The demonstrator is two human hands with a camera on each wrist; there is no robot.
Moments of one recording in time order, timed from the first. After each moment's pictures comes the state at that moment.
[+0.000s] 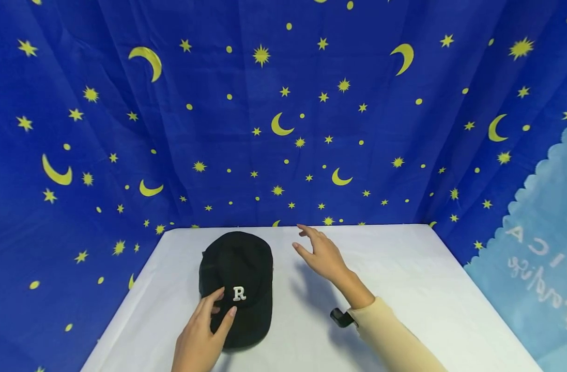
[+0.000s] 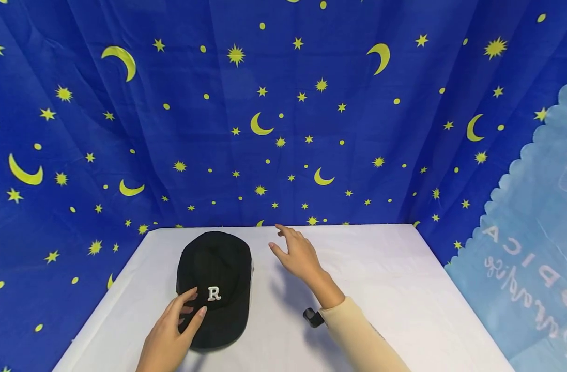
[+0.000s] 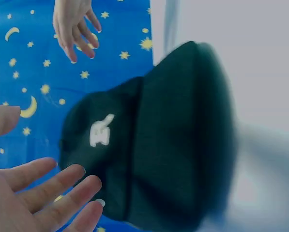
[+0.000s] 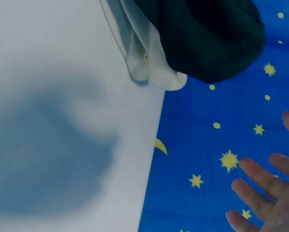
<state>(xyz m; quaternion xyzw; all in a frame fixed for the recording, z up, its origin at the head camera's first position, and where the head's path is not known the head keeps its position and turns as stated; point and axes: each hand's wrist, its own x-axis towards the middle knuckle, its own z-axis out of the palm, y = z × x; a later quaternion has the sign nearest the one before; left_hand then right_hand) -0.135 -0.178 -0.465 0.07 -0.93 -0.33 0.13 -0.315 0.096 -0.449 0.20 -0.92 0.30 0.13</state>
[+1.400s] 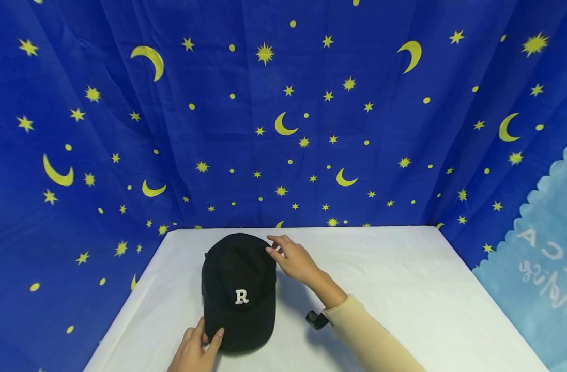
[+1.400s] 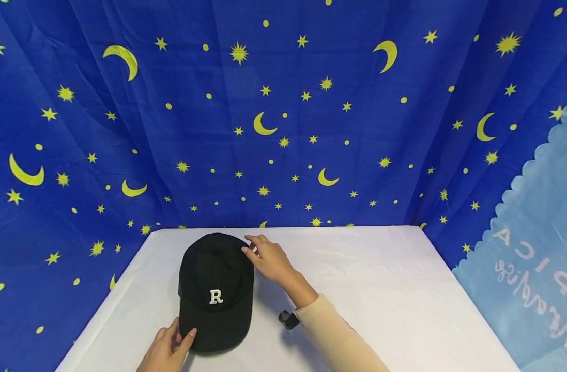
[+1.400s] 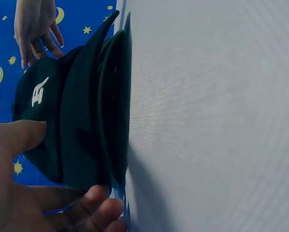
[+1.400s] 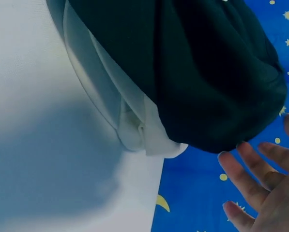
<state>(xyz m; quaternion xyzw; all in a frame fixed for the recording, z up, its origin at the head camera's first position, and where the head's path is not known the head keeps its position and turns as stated) -0.135 -0.213 -0.528 0.14 -0.93 -0.32 0.06 -0.329 0.028 -0.462 0.30 -0.89 0.34 0.08</state>
